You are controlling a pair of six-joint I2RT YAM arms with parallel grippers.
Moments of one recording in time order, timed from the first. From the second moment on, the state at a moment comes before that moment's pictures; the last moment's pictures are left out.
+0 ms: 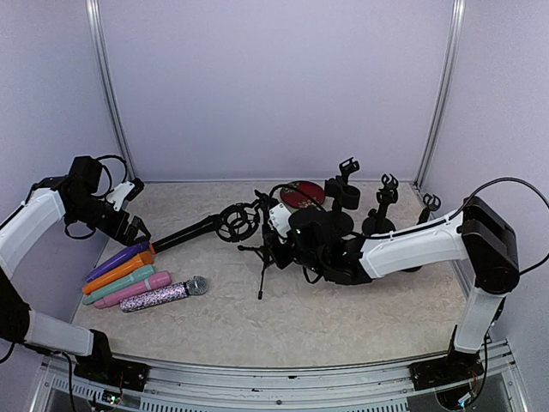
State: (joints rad) left arm 0.02 1.24 1.10 -0.90 0.34 0.45; right arm 1.04 1.83 1.10 0.36 0.39 -0.01
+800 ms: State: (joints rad) left arm 0.02 1.23 1.10 -0.91 0.34 0.45; right arm 0.97 1.69 0.97 0.36 0.21 0.28
